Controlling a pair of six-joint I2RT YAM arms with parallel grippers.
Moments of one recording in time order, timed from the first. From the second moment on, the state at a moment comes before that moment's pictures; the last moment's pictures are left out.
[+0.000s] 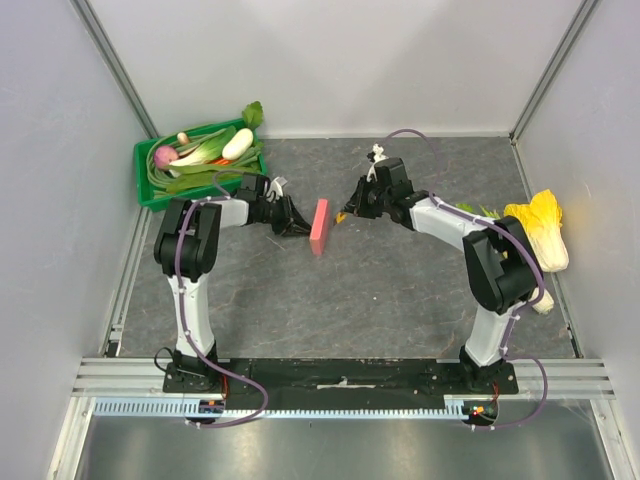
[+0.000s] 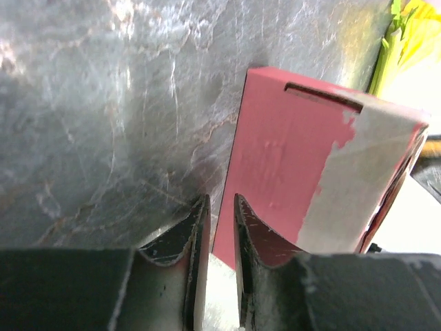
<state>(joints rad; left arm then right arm) -0.22 2.13 1.25 -0.08 0.80 -0.63 0.46 1.83 1.22 -0.04 -0.24 0.57</state>
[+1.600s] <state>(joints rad) -0.25 1.79 0.99 -0.13 0.48 -0.66 0.54 2.00 1.44 0.00 -0.30 0.50</state>
